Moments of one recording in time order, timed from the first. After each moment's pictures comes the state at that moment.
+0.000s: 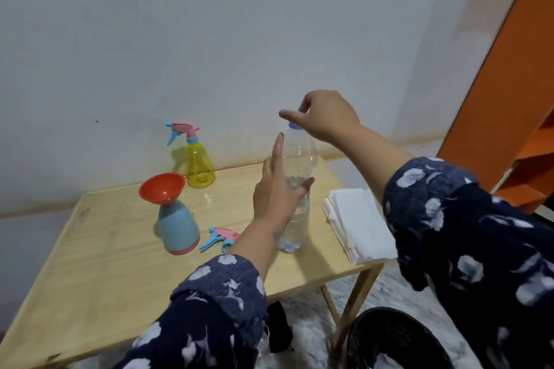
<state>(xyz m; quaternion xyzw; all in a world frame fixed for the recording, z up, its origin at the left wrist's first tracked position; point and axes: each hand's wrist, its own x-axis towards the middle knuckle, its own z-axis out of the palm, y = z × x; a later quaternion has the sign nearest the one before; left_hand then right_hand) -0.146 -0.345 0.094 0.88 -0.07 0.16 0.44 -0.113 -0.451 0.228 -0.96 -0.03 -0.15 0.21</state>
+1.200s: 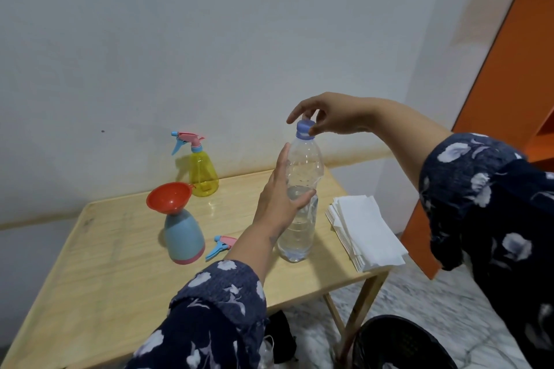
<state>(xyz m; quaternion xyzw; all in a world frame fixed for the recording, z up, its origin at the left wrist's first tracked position) -0.148 -0.328 0.101 0.82 -0.12 0.06 0.55 -0.110 -0.471 0.262 -0.96 -0.21 0.03 0.20</state>
